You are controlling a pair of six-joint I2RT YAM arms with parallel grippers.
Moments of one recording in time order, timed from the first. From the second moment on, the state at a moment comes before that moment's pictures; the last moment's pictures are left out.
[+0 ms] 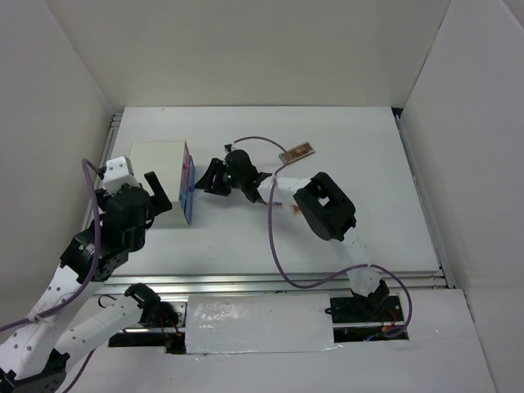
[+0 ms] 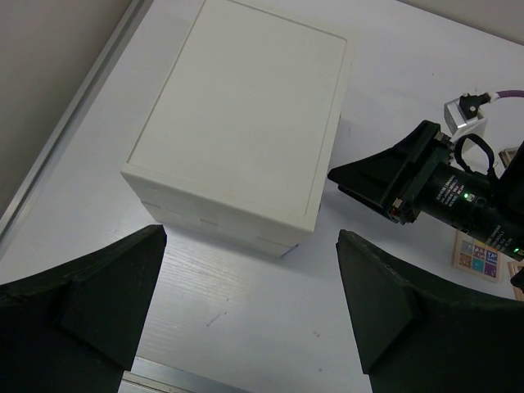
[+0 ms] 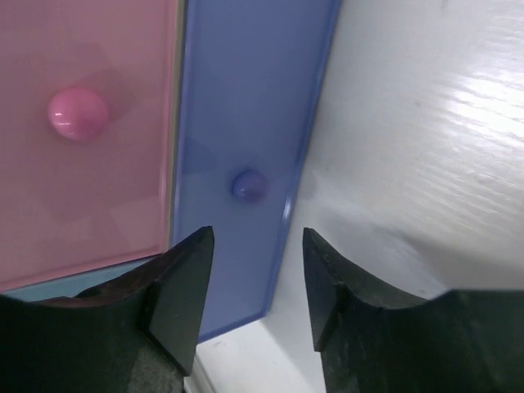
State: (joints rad) left arm -0.57 0.70 1.01 -0.81 -0.78 -0.53; right arm 0.77 2.29 1.60 0.24 -0.26 0.96
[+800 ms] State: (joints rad) left arm -0.57 0.72 1.01 -0.81 -0.77 -0.53; right arm 0.73 2.46 1.56 0.67 -0.44 1.18
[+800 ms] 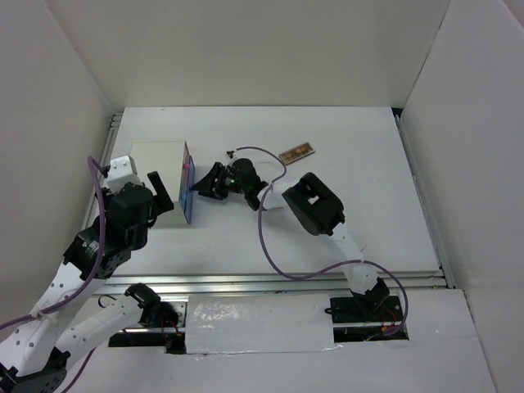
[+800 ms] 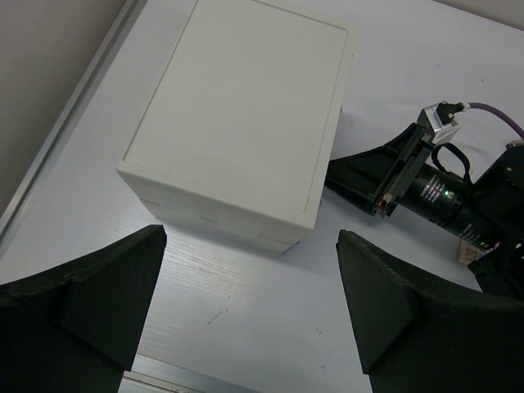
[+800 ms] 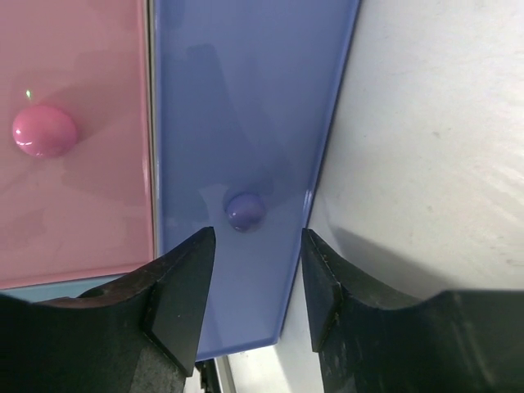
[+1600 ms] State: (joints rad) left arm -0.57 0.73 1.01 -0.80 -0.76 -0.53; right arm 0.72 2.58 1.67 0.77 -0.52 1.28
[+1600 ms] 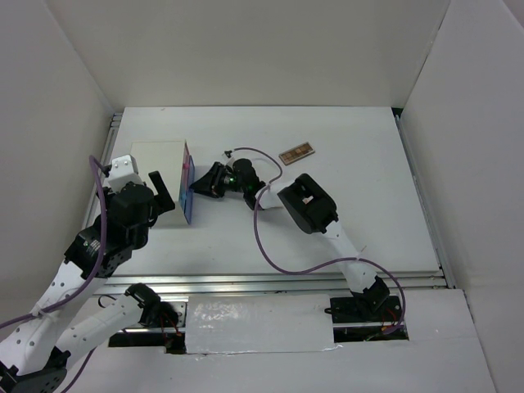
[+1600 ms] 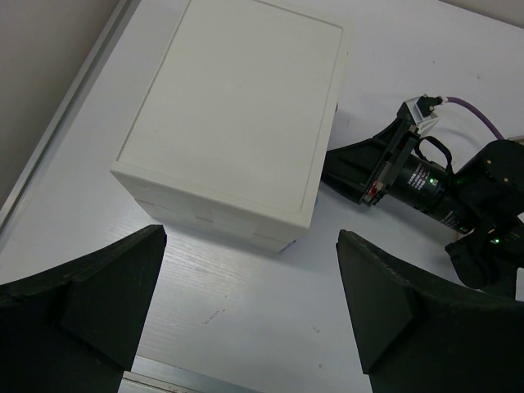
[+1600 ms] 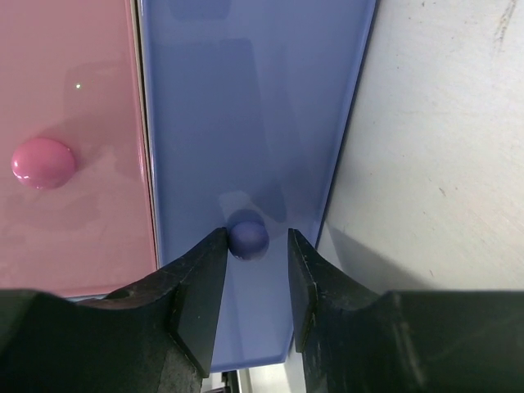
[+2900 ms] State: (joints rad) left arm -0.57 0.75 1.01 -0.80 -0.76 -0.53; right arm 0.60 2.49 1.42 0.97 -0.64 1.34
